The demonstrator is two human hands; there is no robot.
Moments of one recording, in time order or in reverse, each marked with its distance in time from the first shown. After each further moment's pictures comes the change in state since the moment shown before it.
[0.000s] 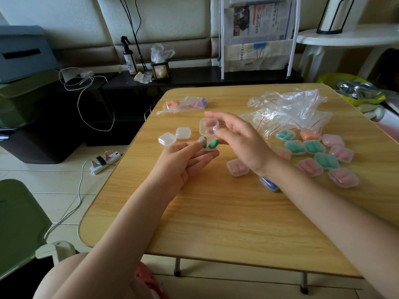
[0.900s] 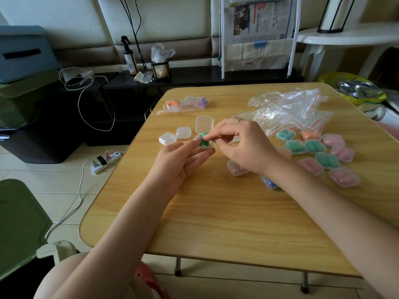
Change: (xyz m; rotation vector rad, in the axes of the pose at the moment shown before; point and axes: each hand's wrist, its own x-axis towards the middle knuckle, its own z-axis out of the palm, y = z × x) left_hand 0.003 0.000 -0.004 -0.034 0.055 0.026; right_hand -0.001 0.003 -0.006 -0.457 0.067 -0.332
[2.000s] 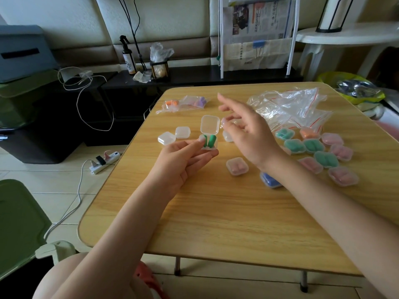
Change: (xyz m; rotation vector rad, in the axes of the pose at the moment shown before) left_hand -0.001 -0.002 0.002 0.035 -0.047 -0.009; right_hand 0.004 -0.004 -0.005 0.158 0.139 0.191
